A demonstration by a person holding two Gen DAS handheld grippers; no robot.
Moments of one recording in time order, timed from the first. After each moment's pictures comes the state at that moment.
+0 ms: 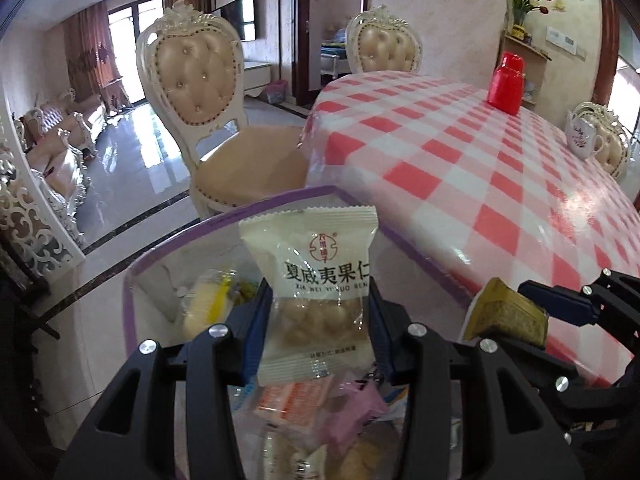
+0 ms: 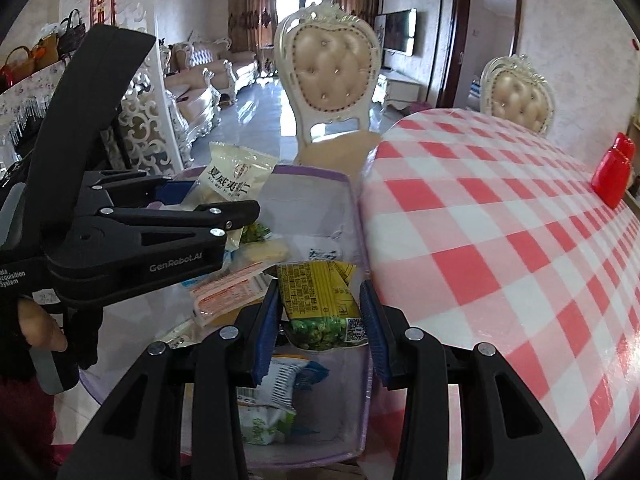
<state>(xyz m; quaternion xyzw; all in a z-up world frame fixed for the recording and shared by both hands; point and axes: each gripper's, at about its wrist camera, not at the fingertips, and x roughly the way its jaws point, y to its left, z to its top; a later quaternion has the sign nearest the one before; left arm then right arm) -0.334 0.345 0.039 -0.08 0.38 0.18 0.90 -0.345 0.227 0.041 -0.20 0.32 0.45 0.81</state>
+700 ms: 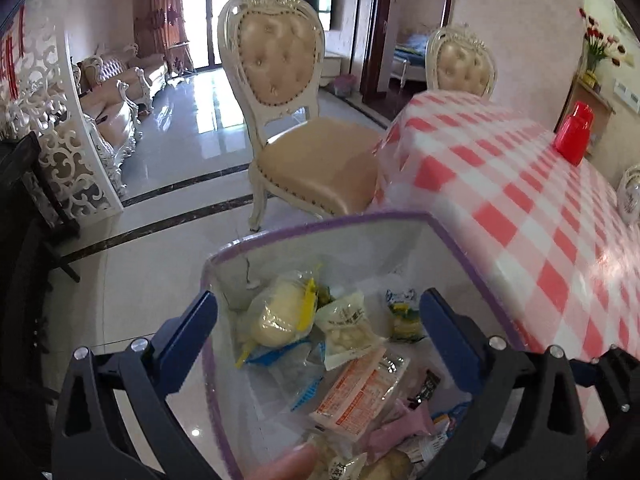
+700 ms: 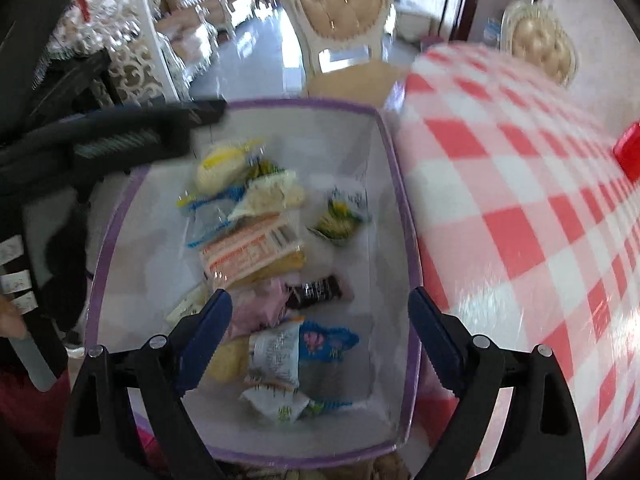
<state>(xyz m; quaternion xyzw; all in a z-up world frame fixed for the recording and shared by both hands) -0.354 0.406 0.057 -0.15 0.37 0.28 0.87 -0.338 0.275 0.026 -0.25 0.45 0.41 0.75</state>
